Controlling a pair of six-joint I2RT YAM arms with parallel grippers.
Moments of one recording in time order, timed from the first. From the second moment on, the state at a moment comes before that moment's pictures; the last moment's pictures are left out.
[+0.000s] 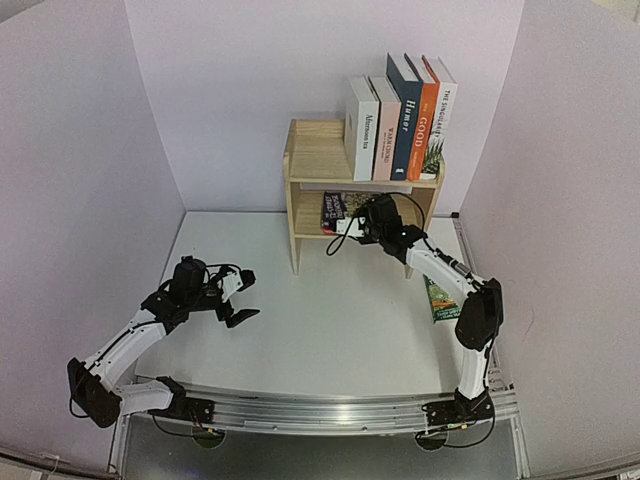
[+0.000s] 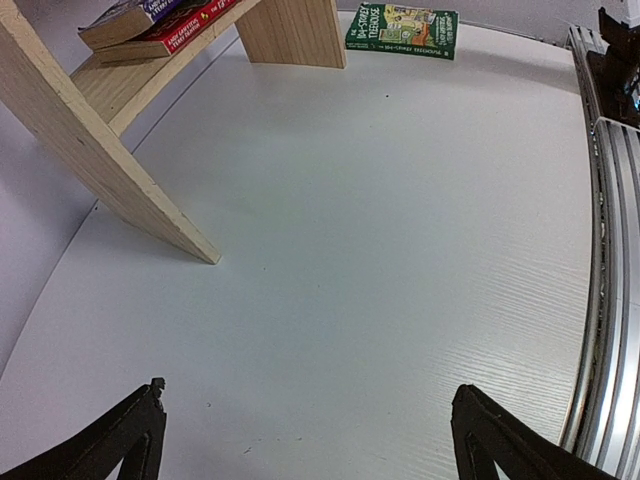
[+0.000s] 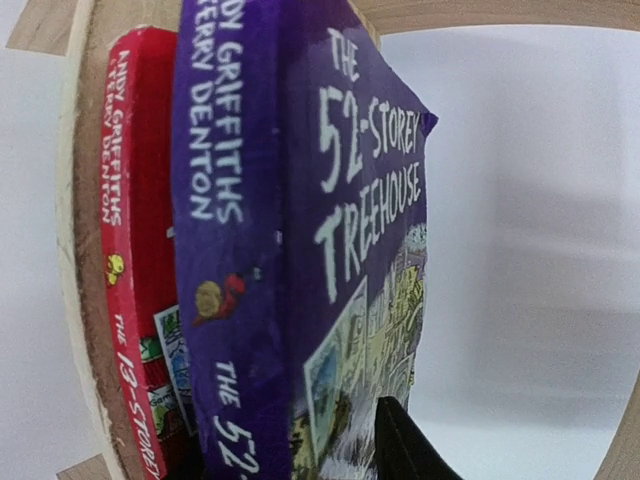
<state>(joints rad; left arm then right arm) -0.52 1.10 0.90 -0.42 0.44 0.55 0.57 1.99 1.84 -0.35 0.22 -1.30</state>
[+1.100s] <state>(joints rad) -0.52 1.10 0.89 -0.43 0.44 0.56 0.56 1.97 1.94 -0.65 0.10 -1.25</state>
